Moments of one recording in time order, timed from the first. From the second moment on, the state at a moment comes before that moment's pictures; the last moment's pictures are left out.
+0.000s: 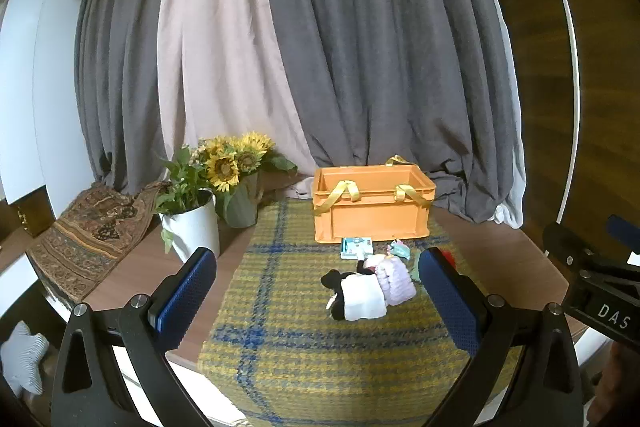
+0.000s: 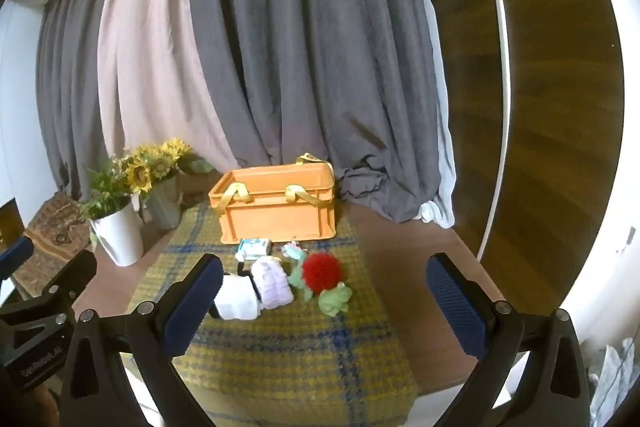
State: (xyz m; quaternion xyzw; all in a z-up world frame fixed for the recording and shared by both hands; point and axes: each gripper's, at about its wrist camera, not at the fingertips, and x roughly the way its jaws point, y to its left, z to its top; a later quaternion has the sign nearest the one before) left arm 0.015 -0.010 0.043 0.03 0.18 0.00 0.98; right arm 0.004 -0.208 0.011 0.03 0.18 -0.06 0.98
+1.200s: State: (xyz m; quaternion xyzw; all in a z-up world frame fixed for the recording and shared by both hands) left arm 0.011 -0.005 0.021 0.03 0.16 0.00 0.99; right arm 0.003 -0.201 0.008 0.03 0.17 -0.06 0.98
